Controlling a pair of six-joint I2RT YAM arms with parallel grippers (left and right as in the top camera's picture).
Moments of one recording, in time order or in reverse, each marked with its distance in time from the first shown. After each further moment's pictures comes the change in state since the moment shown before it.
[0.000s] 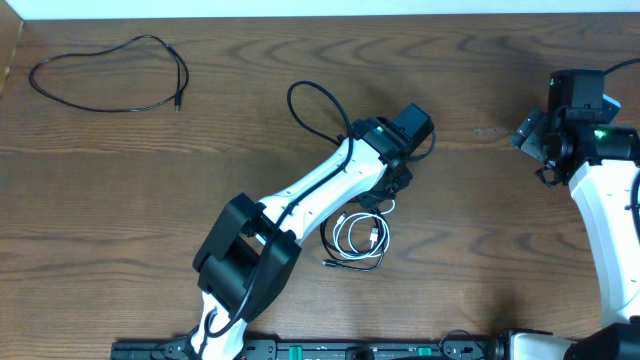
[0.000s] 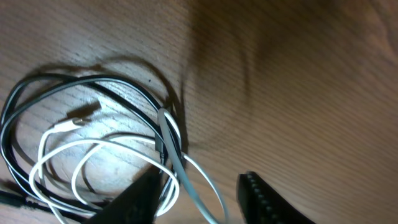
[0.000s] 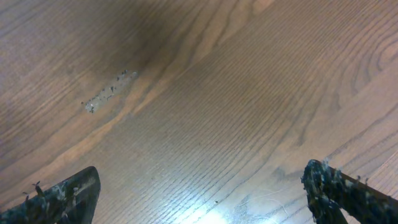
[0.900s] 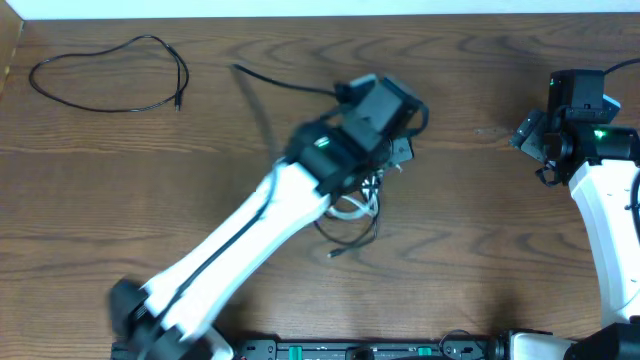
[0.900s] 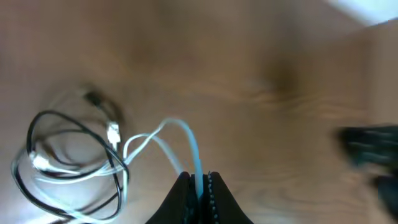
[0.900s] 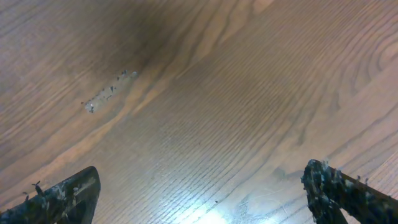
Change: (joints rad) left arm 0.000 -0.433 0.023 0.135 -0.109 0.388; right arm 0.000 0.000 0.000 0.000 0.000 0.000
